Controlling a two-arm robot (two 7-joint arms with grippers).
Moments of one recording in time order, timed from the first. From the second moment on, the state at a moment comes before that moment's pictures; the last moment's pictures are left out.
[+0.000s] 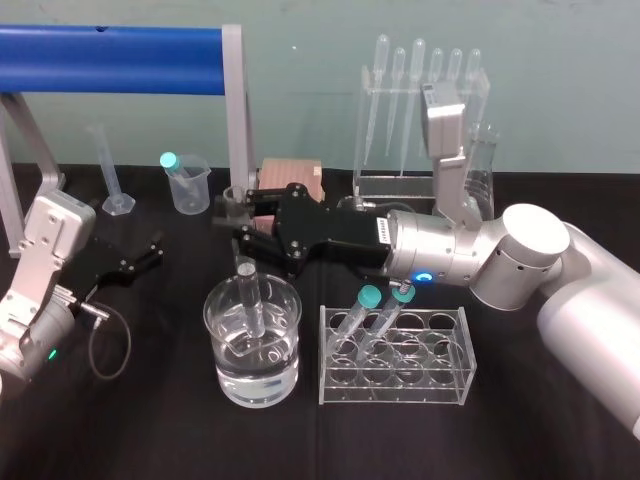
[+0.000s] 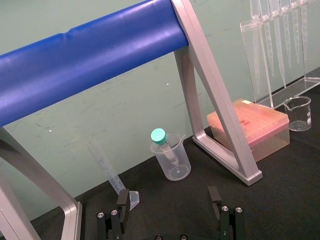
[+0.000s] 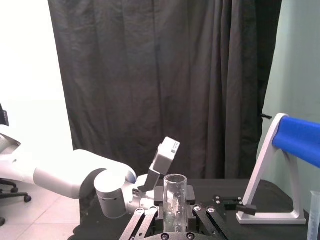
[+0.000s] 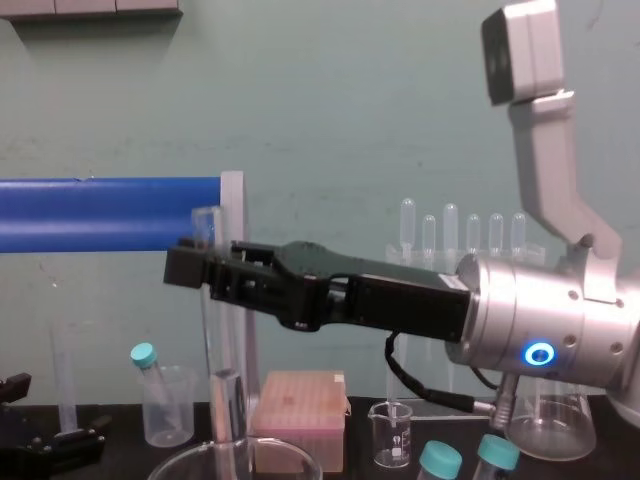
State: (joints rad) left arm -0.20 0.60 0.45 -1.41 -0.25 -0.12 0.03; right arm 0.70 0.26 -0.73 -1.06 0.76 -0.18 1.13
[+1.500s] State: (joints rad) left arm -0.20 0.60 0.45 -1.41 -0.25 -0.12 0.03; right arm 0.72 0.23 -0.76 -0.97 0.70 -0.15 1.13
